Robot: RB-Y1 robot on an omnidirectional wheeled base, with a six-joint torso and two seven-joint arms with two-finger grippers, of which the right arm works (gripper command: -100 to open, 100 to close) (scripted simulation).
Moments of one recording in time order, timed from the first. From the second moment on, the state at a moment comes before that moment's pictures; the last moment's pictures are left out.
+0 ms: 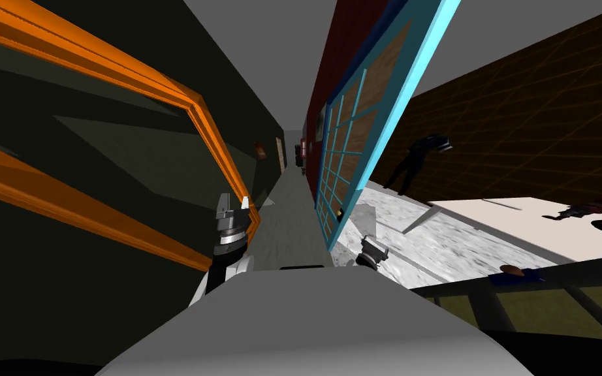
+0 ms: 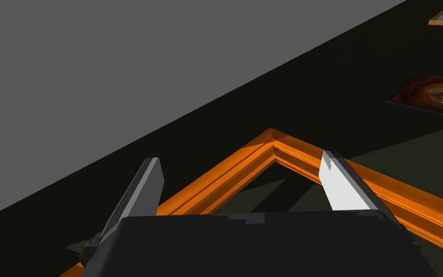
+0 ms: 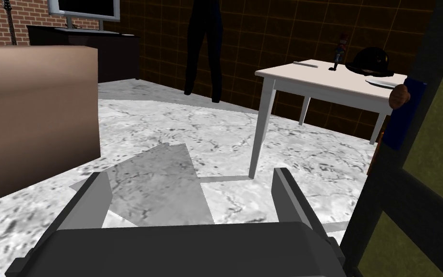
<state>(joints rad) -0.07 -0.08 -0.49 -0.54 -0.60 -1.08 -1.15</state>
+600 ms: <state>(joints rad) -0.02 -0.10 -0.50 -0.59 -0.59 -1.07 -1.16</state>
